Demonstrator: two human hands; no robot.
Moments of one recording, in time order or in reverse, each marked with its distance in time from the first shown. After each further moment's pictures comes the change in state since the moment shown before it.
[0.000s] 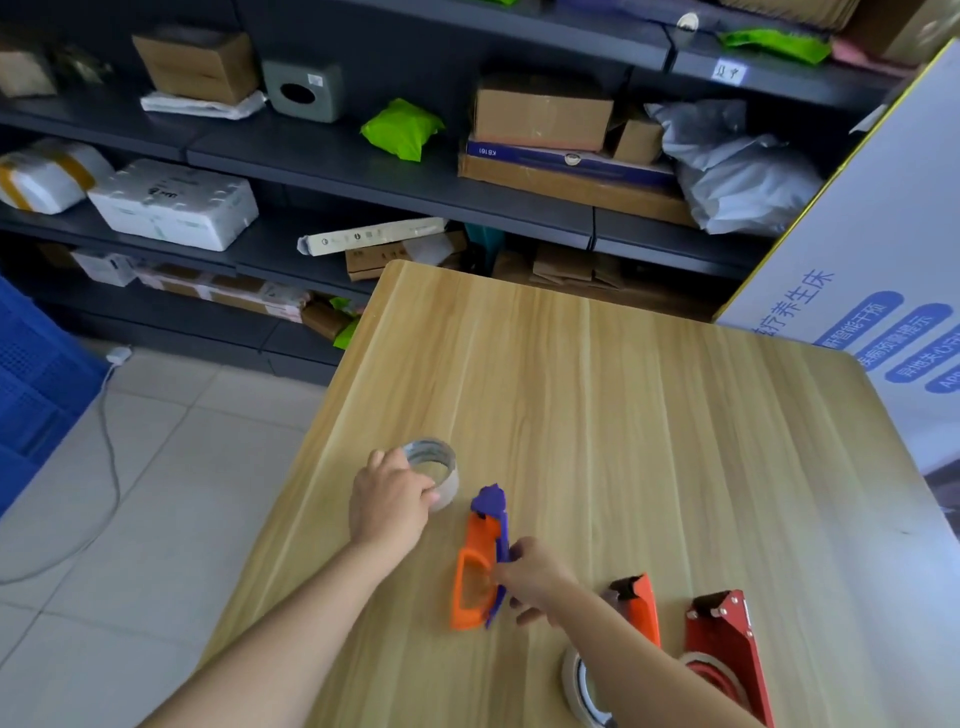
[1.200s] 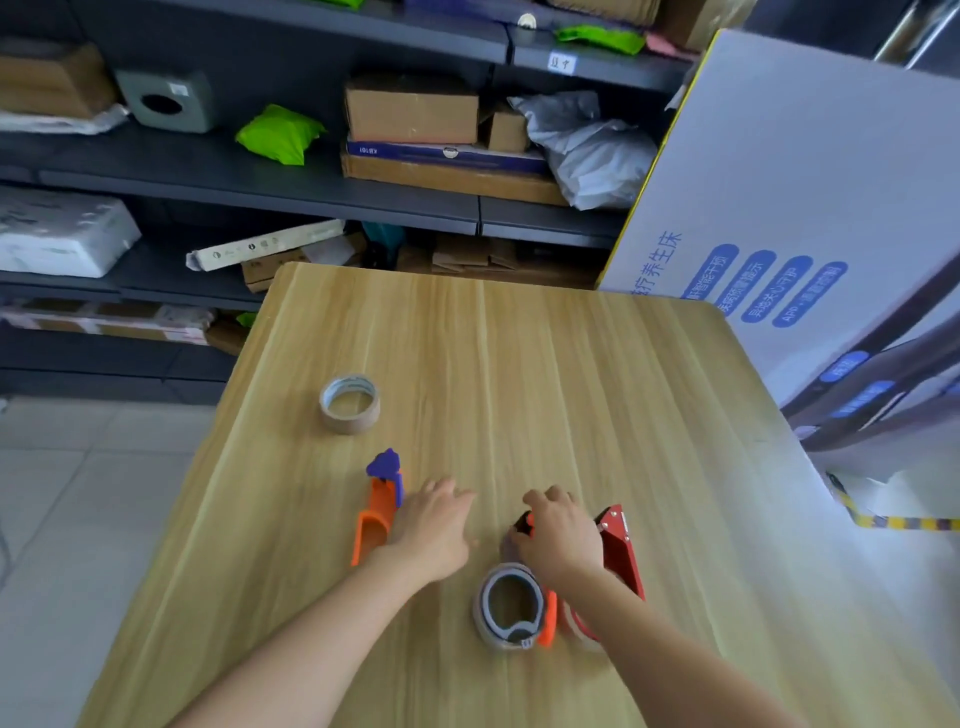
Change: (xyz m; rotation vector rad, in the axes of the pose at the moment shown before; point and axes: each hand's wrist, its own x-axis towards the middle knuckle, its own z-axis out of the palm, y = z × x) left_hand -0.063 0.127 0.032 0.147 -0.378 0.422; right_hand -0.055 0.091 -0.071 -0.545 0.563 -0.210
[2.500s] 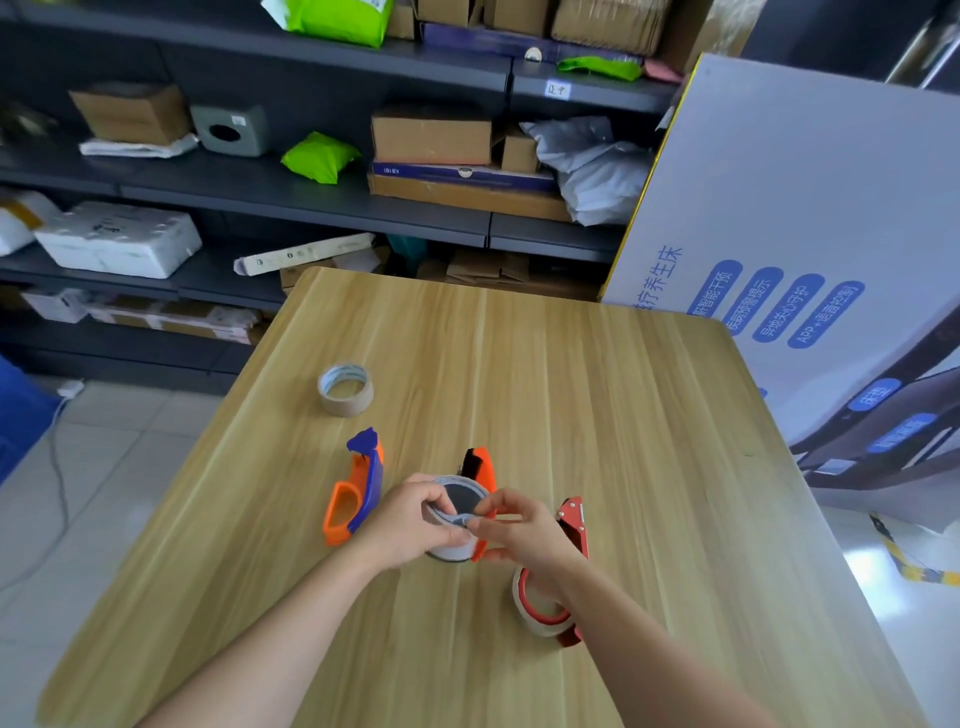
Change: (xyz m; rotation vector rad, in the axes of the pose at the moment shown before) left_hand -0.038 0.047 0.011 -0.842 0.164 -0.127; right_hand -0.037 0.049 -0.015 1.185 -0.365 -0.046
